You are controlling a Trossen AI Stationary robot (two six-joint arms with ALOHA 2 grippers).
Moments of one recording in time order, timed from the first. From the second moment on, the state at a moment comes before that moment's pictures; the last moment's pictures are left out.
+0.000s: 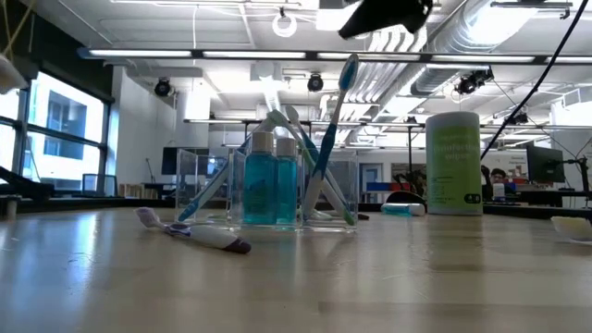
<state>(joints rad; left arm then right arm) -0.95 1.58 0.78 0.16 -0.68 0.81 0.49 1.63 1.23 -0.35 0.44 0.45</state>
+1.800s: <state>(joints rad) -0.74 1.71 1.00 0.24 -0.55 1.50 0.32 1.90 1.13 0.51 -0.16 0.40</state>
